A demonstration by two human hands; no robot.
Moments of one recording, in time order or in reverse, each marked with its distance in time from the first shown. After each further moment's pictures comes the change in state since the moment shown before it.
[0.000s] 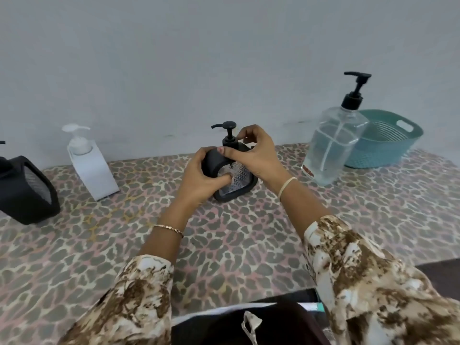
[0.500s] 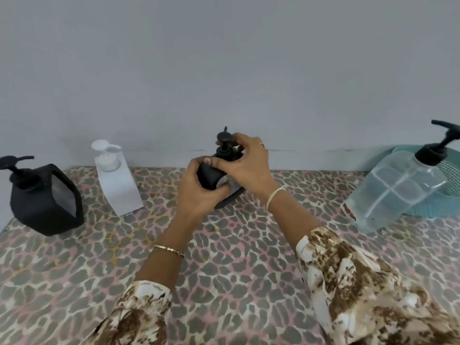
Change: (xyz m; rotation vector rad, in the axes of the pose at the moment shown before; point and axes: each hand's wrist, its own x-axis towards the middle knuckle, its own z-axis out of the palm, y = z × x) left_hand 0.036 -0.008 -0.052 0.055 0.263 -0.110; right_hand 0.066 -0.023 0.087 -0.260 -0.136 -0.077
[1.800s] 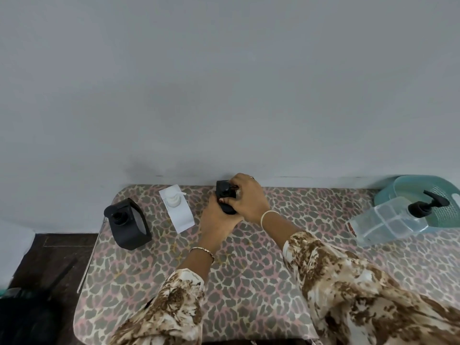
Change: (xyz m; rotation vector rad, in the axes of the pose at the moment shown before) left_hand 0.028 0.053 -0.061 0.335 -0.153 -0.604; right_hand 0.025 -0.070 0.038 -0.277 -0.406 0.134
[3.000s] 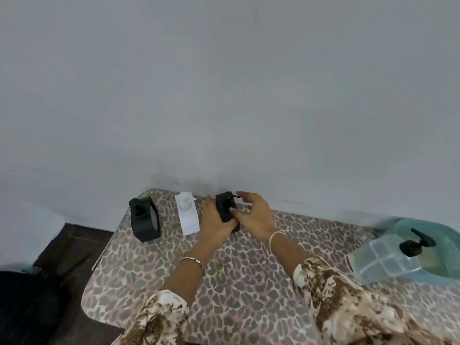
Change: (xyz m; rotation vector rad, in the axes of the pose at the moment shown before) left_hand -0.027 0.007 -0.013 -0.167 0.148 0.146; right_hand -0.035 -0.007 -0.026 0.301 0.012 0.025
